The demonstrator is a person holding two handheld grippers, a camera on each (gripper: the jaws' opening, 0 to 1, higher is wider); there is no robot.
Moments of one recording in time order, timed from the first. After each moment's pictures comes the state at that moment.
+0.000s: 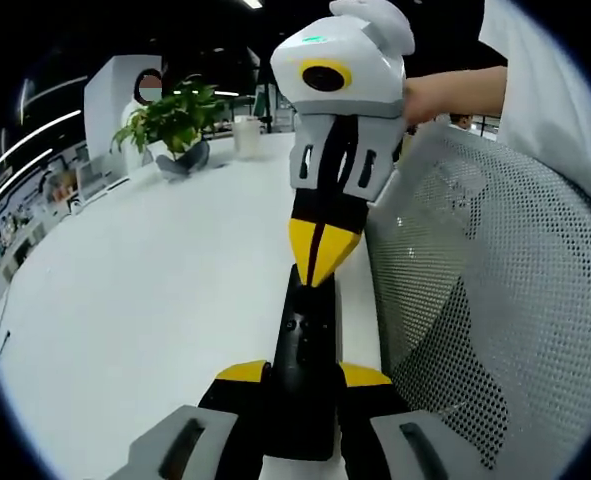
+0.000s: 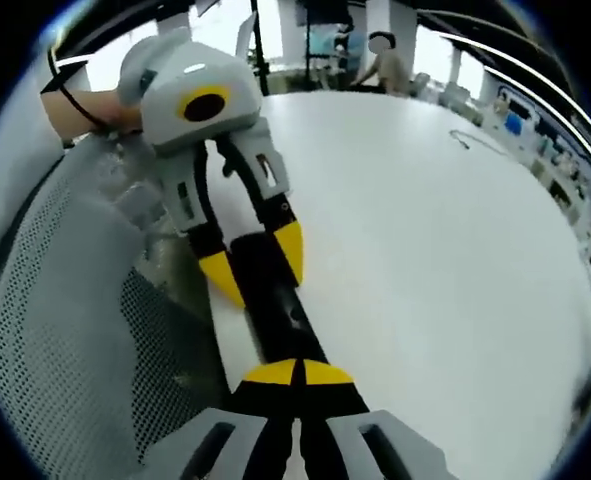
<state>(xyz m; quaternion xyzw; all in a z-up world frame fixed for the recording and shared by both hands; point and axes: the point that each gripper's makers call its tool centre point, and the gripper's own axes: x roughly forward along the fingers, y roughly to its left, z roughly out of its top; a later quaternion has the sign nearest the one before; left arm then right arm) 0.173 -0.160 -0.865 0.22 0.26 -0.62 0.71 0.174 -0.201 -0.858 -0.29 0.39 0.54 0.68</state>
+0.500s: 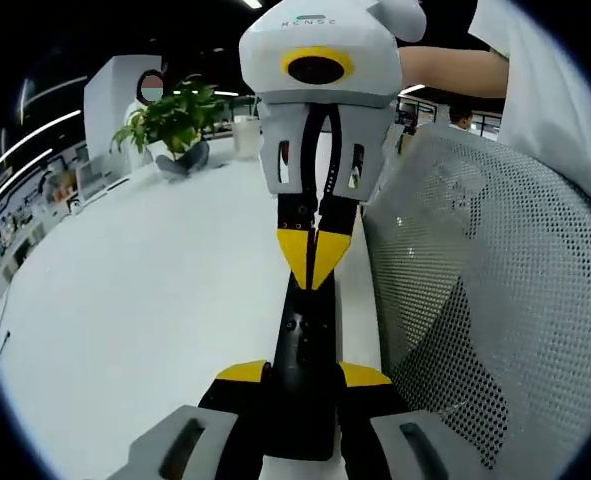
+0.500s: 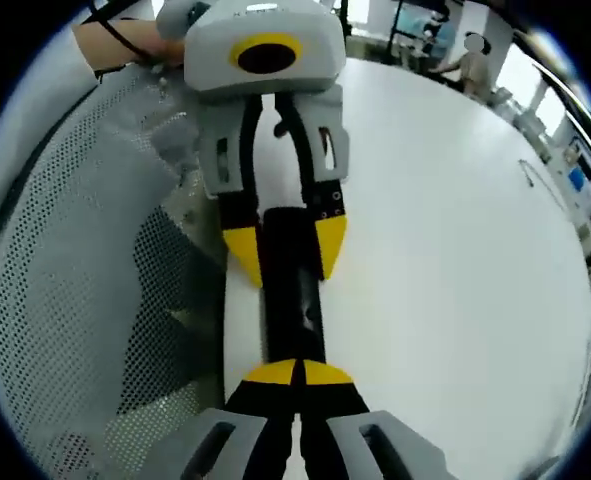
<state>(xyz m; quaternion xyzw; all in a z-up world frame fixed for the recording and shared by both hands) 0.172 -0.160 -0.865 0.22 0.26 -0.62 0.71 0.173 -0.201 -0.861 -0.40 0.41 0.59 0.57</state>
